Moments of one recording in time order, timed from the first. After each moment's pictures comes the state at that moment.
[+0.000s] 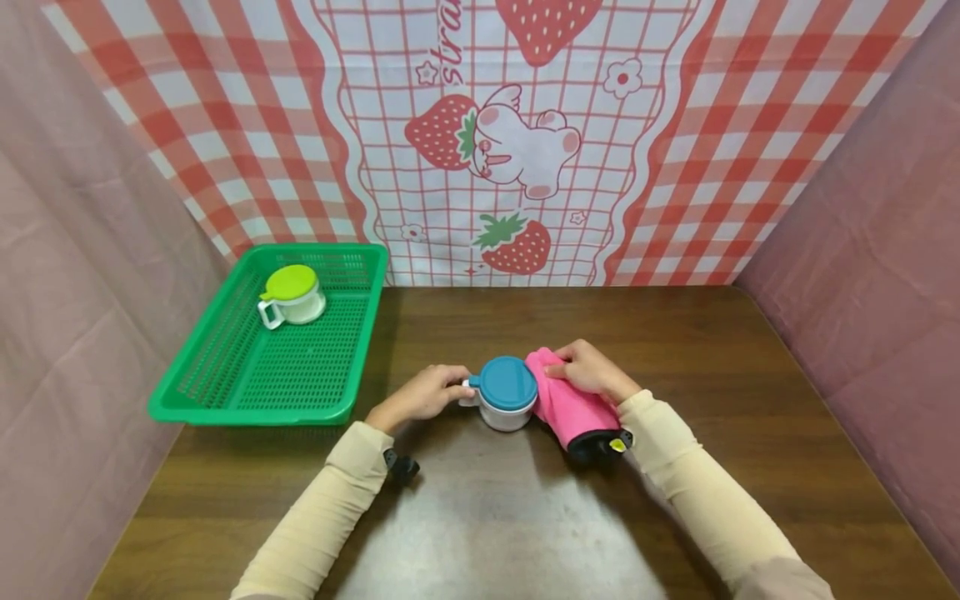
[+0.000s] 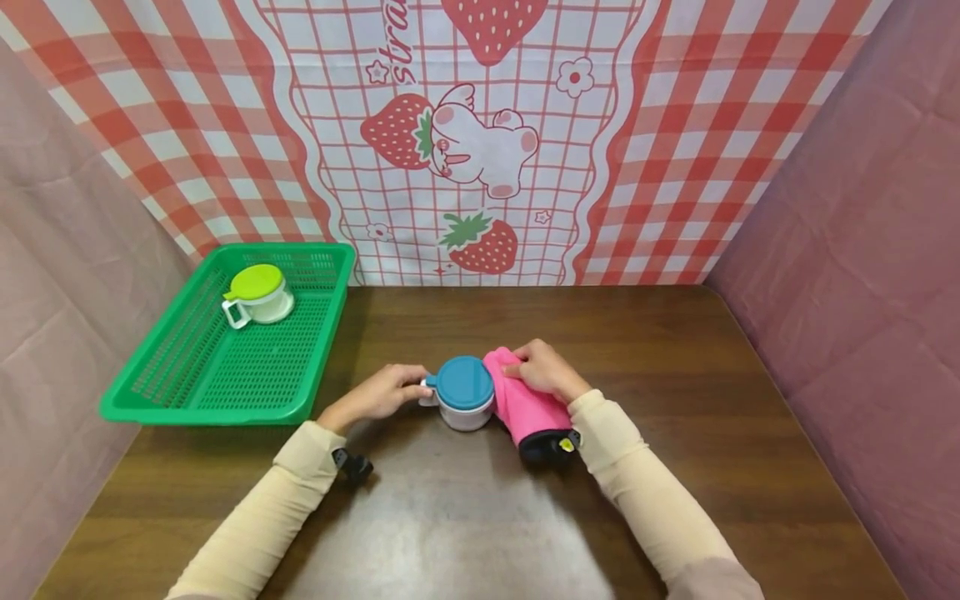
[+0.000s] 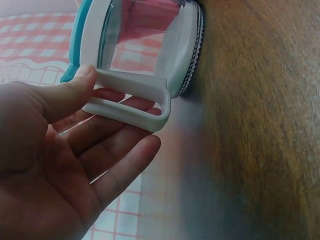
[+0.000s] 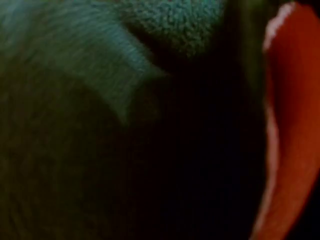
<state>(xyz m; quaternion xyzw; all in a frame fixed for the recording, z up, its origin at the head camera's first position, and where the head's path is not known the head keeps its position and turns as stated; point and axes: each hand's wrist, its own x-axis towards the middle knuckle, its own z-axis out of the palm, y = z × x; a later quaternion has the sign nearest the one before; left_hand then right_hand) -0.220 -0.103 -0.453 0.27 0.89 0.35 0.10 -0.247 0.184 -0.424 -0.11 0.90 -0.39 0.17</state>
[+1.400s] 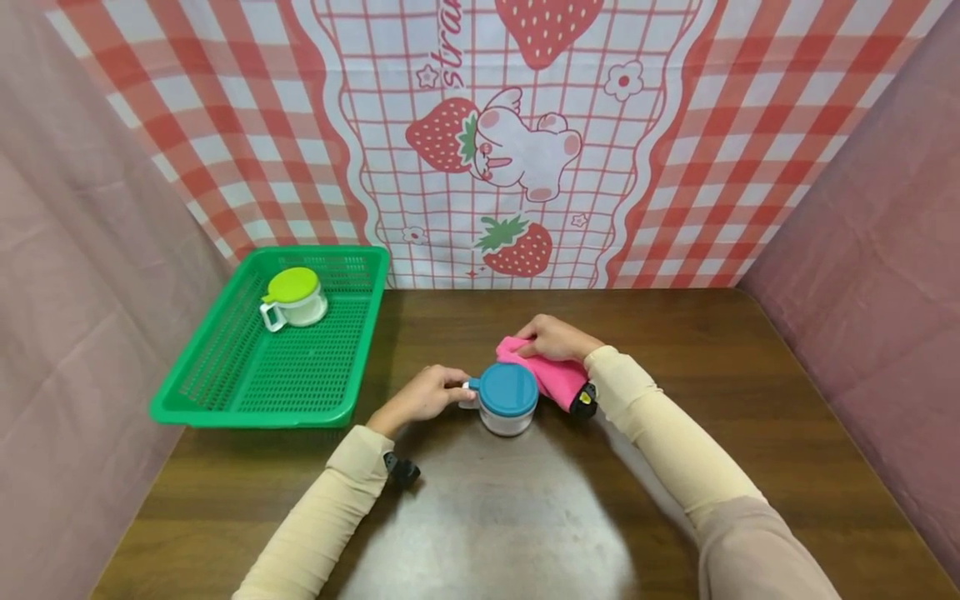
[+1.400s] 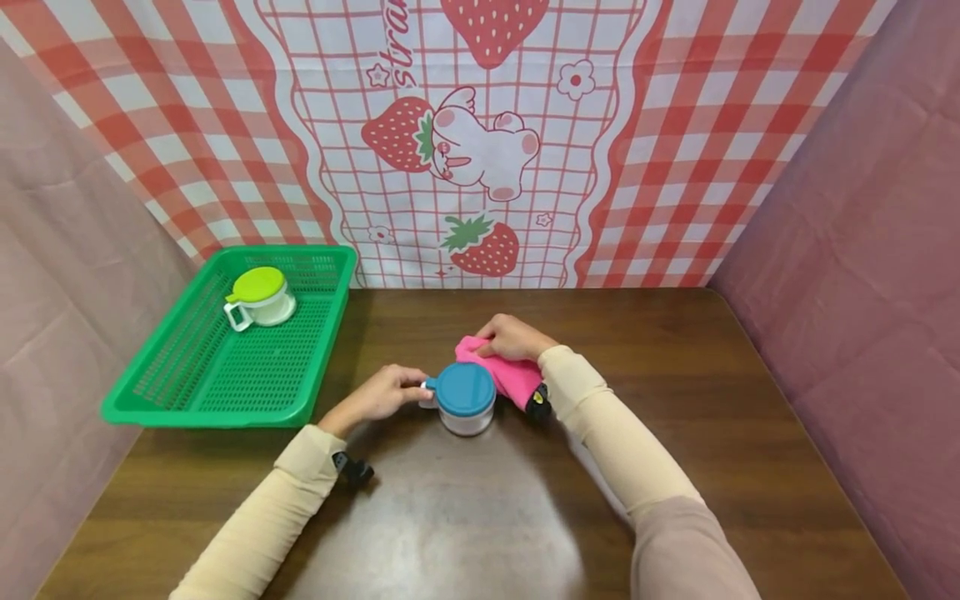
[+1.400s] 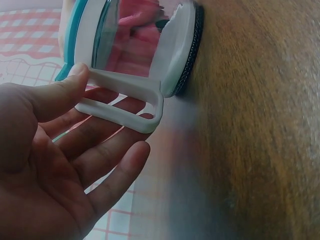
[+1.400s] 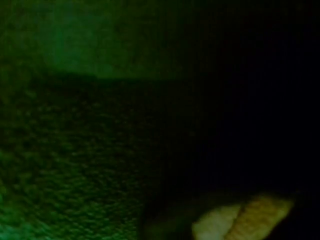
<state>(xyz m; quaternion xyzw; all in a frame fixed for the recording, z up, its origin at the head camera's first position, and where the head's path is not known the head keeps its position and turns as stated) -0.222 -0.101 -0.458 0.24 0.89 0.38 0.10 -0.311 0.149 -0.418 -0.31 0.88 -0.31 0.19</state>
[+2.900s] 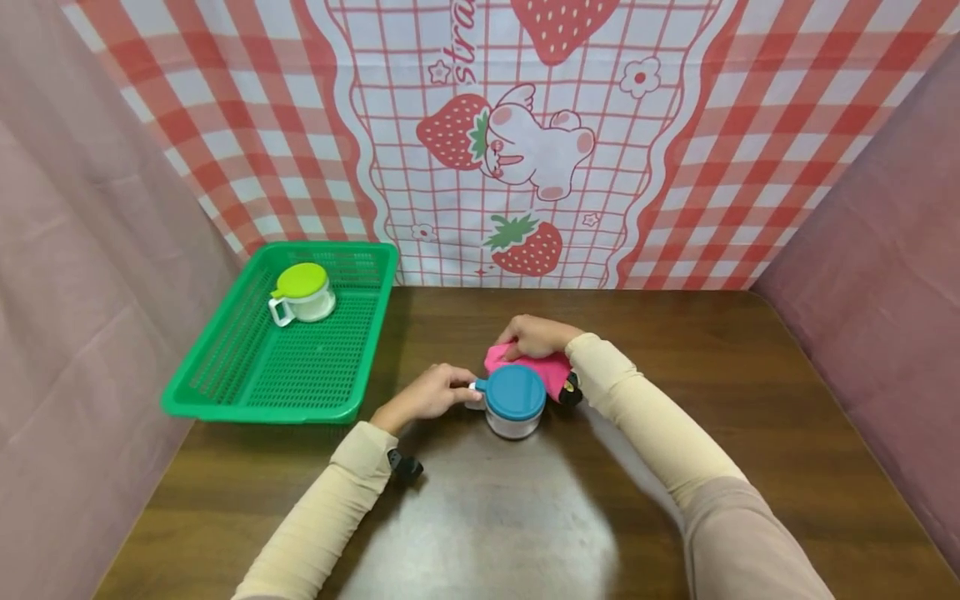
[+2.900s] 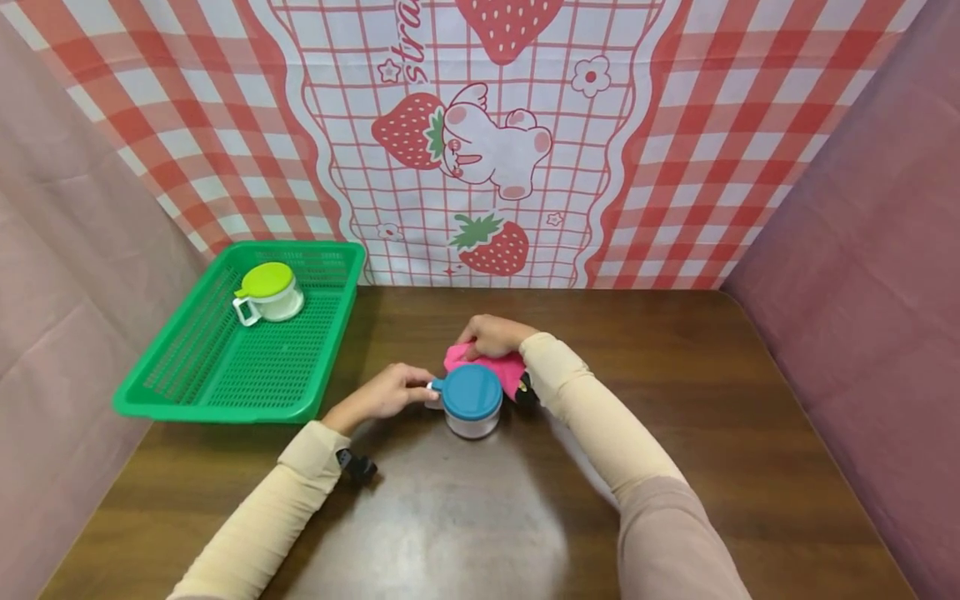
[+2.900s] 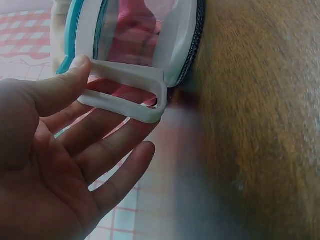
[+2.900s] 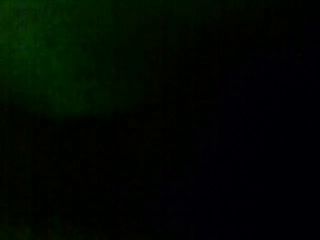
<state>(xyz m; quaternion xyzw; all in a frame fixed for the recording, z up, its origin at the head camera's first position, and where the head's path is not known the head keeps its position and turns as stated) -0.223 -0.106 -0.453 0.26 0.89 0.36 0.12 -0.331 0.114 -0.421 -0.42 0.85 -0.21 0.24</state>
